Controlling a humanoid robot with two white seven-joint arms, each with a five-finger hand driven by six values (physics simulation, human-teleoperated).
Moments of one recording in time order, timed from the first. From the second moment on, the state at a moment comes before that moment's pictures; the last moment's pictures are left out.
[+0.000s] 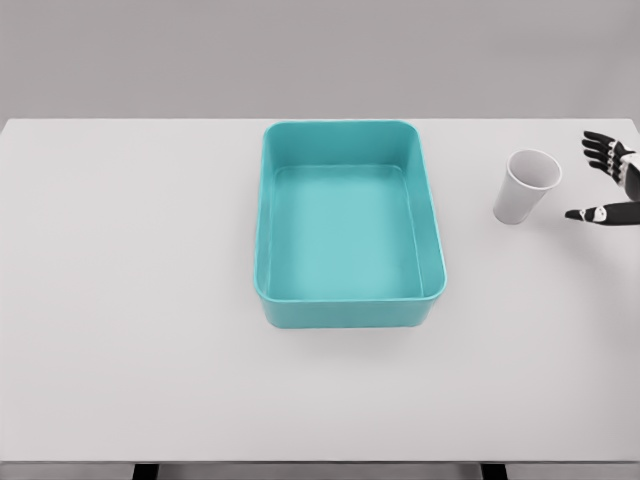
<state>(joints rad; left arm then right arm) 0.06 0.00 -0.07 -0.04 0.79 0.01 -0.21 -0.42 -0.57 -0.06 -0.90 -0.15 -0.29 0.61</state>
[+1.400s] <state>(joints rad) 0.06 0.00 -0.07 -0.04 0.79 0.01 -0.21 -0.38 -0.51 -0.02 -0.94 -0.23 -0.31 0.61</state>
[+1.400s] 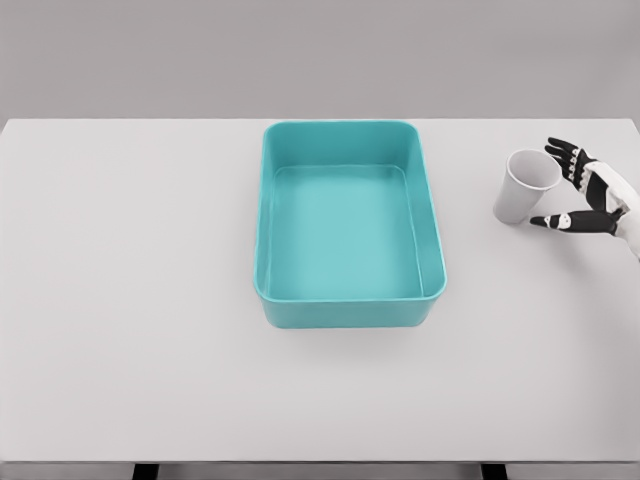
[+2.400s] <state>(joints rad) 0.06 0.00 -0.07 -0.04 0.79 0.01 -0.21 -0.41 -0.45 -0.01 -0.94 -0.24 -0.31 0.61</state>
